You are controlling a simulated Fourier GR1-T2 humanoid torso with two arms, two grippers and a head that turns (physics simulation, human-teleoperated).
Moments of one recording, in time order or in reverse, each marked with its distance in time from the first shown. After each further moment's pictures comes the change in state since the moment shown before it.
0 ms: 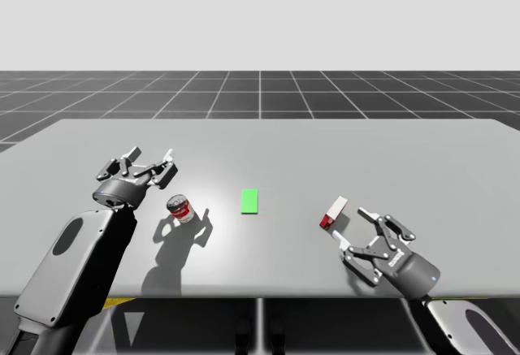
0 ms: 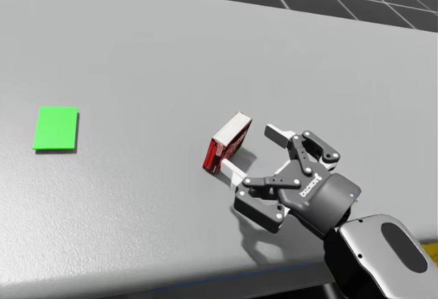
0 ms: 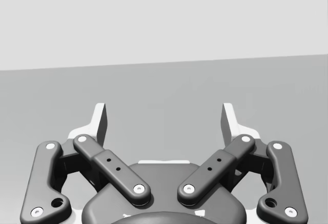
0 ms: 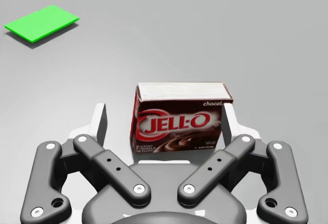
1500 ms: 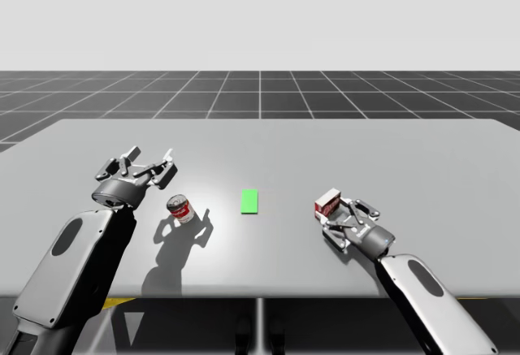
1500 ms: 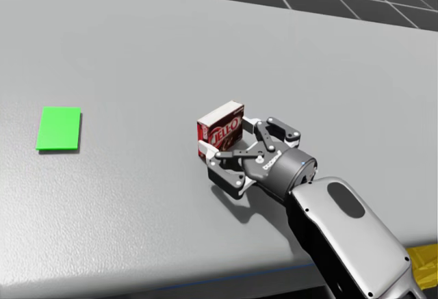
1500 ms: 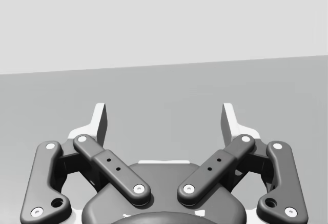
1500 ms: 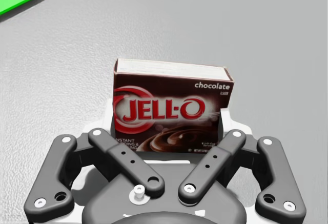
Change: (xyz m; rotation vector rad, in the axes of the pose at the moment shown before) left arm 0.001 0.000 0.001 -0.002 -0.008 -0.010; right arm -0.018 -0.015 -0.065 -0.006 0.111 0.023
